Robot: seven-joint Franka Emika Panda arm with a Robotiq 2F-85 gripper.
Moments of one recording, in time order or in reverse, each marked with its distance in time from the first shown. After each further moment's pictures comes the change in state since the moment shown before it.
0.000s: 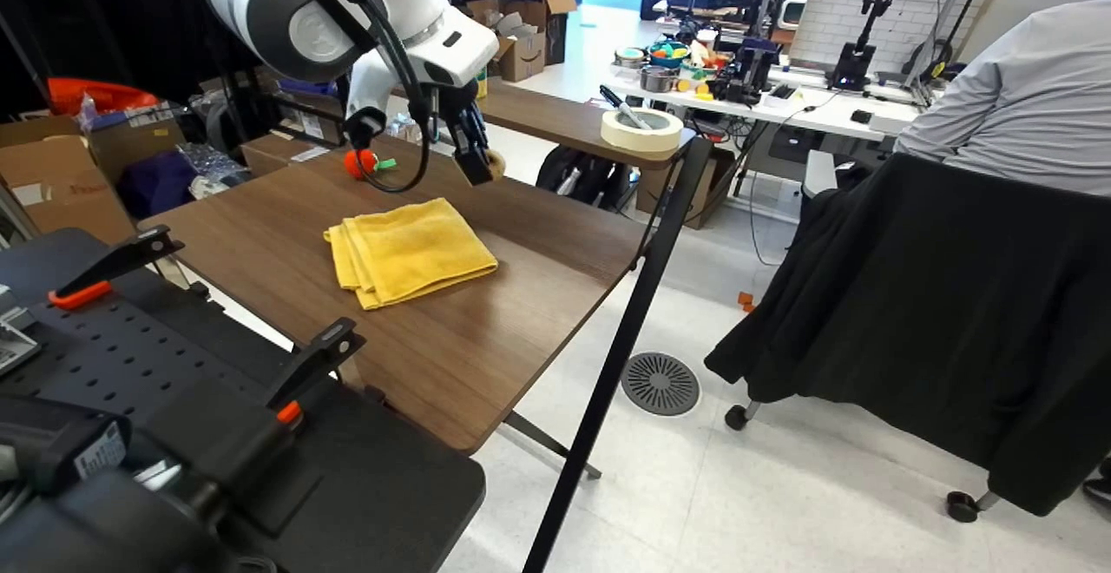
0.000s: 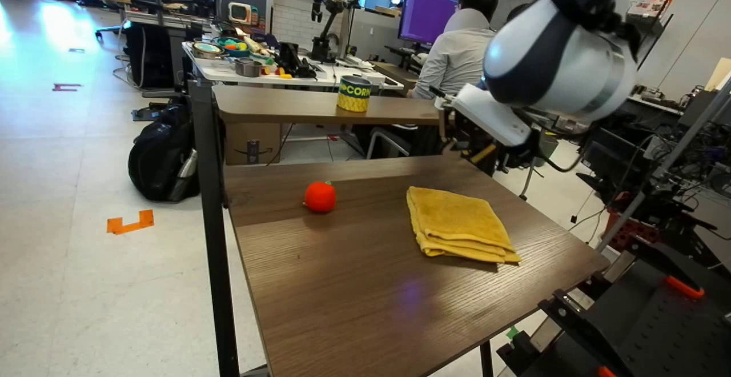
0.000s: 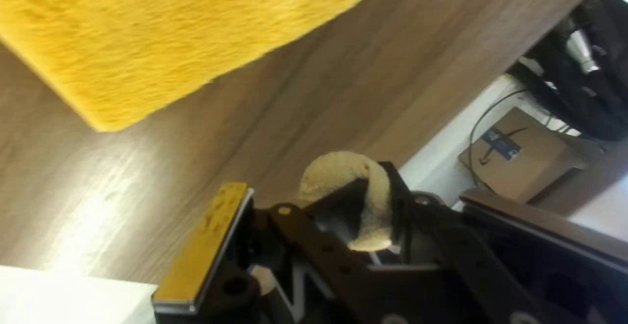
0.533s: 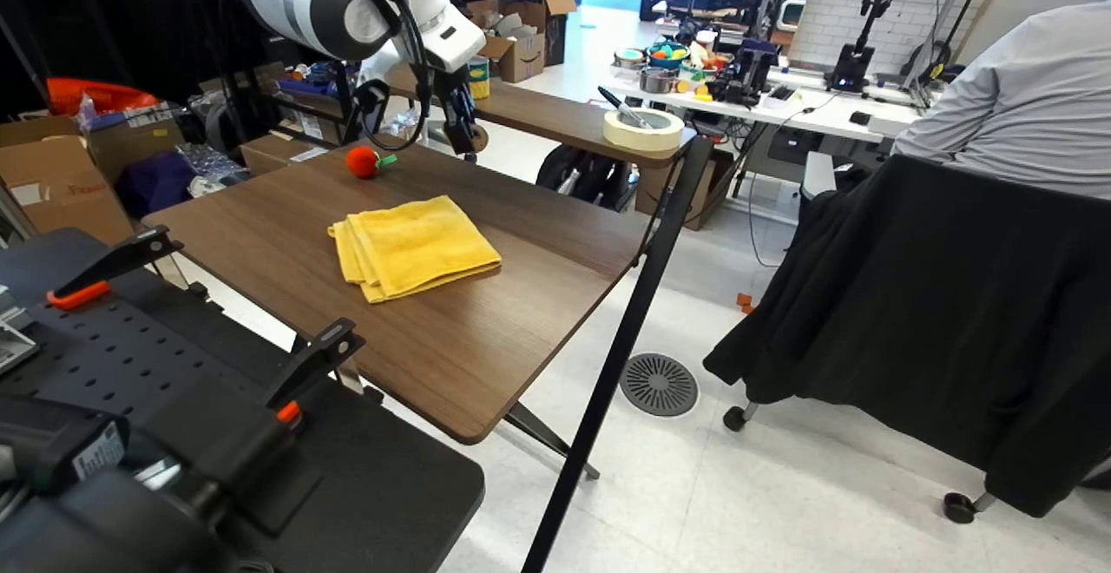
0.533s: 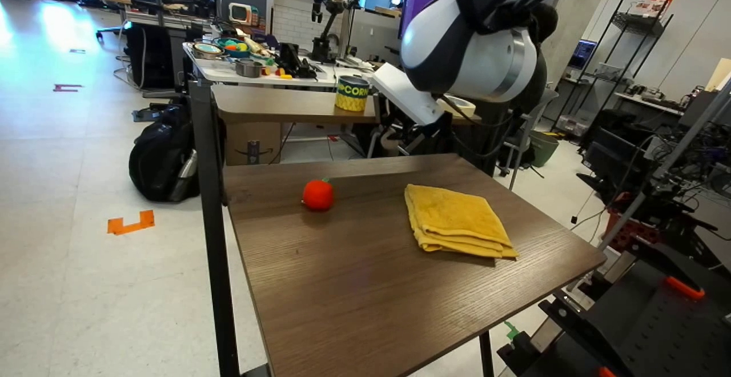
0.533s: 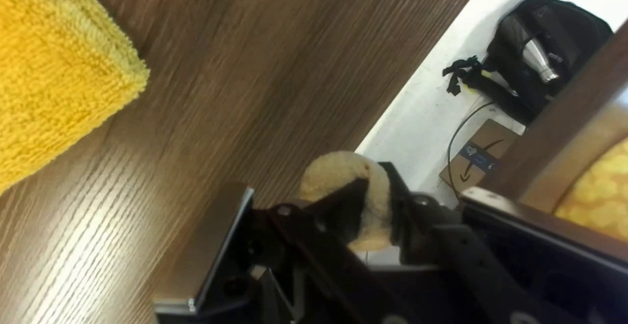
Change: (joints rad) arm 0.153 0.230 -0.101 0.425 -0.022 -0.246 0.279
